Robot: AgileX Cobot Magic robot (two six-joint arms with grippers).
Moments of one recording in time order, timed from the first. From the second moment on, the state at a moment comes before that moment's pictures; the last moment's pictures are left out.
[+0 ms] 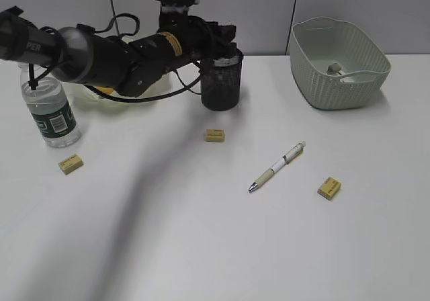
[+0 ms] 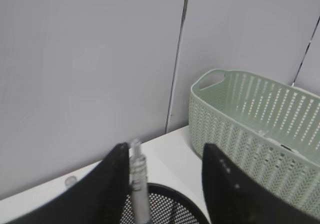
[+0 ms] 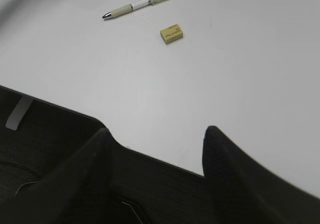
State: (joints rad) left arm -0.51 2.29 -1.55 0.34 -0.57 -0.39; right arm 0.47 0.19 -0.54 -0.01 1.10 0.10
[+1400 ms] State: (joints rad) left arm -0.63 1.76 -1.54 0.00 1.21 -0.20; right arm 0.47 0.19 -0.54 -0.01 1.10 0.10
